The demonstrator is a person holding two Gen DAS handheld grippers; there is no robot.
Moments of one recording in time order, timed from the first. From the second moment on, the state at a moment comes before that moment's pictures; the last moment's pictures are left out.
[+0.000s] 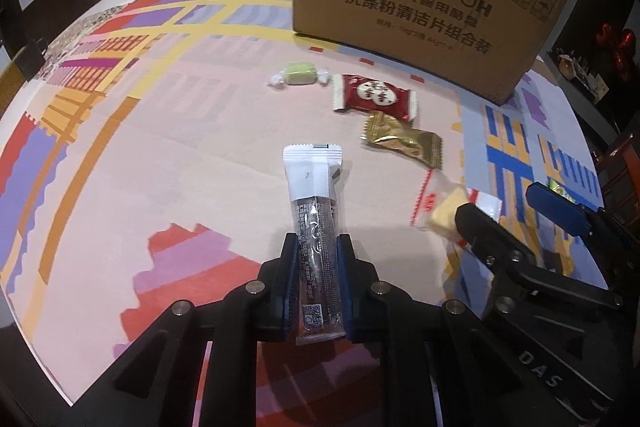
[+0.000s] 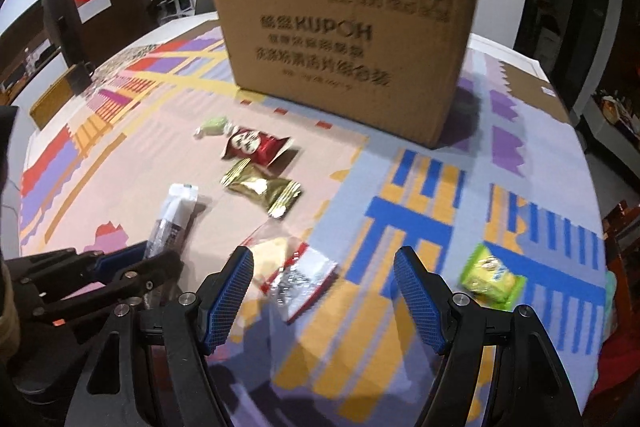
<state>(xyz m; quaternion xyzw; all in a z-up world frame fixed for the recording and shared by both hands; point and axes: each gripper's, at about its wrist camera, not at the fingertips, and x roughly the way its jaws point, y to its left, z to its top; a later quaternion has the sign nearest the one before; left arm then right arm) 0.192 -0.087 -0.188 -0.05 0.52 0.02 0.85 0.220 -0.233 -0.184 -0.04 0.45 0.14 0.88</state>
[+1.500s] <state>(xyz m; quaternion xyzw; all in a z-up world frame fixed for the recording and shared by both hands) 0.192 -0.076 -0.165 -0.05 0.49 -0.03 0.87 0.212 -0.213 -0.171 -0.02 0.44 0.10 0.89</state>
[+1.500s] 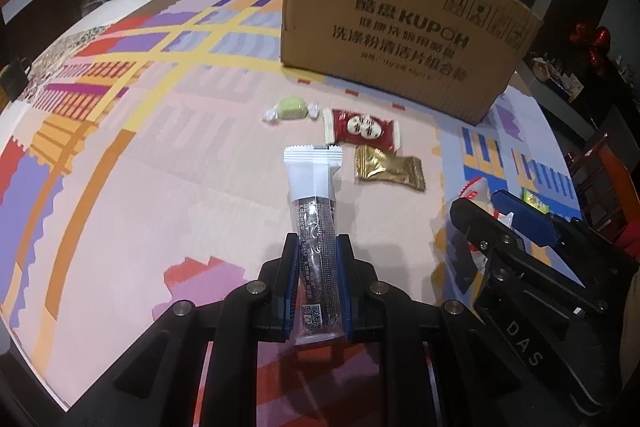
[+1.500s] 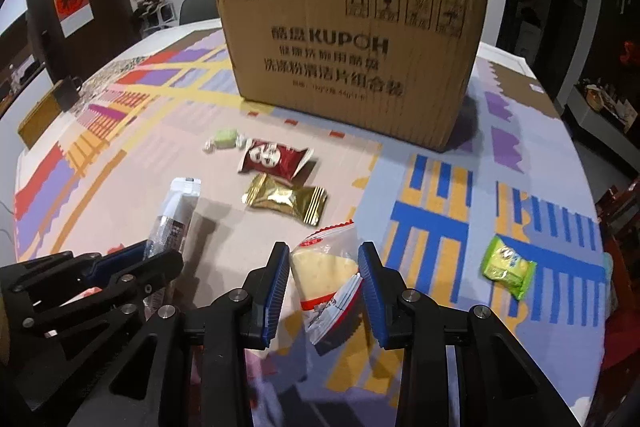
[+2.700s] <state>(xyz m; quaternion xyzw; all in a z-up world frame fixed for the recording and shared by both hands) 0.247 -0.090 -0.065 -0.01 0.42 -0.07 0.91 0.242 -0.230 -0.065 0.02 0.36 0.05 0.93</state>
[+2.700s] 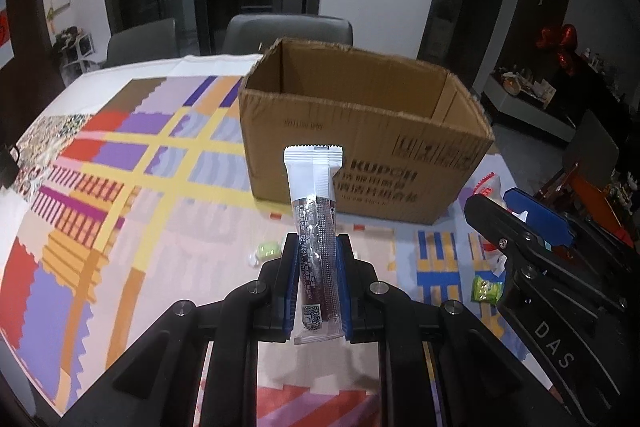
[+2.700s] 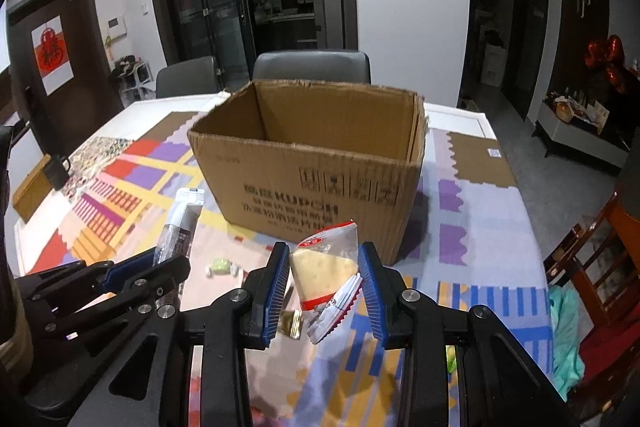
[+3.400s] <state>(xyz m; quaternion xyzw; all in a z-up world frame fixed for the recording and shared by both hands) 0.288 -0.097 -0.020 0.01 0.37 -0.10 0.92 0.270 -0.242 -0.018 0.03 0.32 0.03 0.95</state>
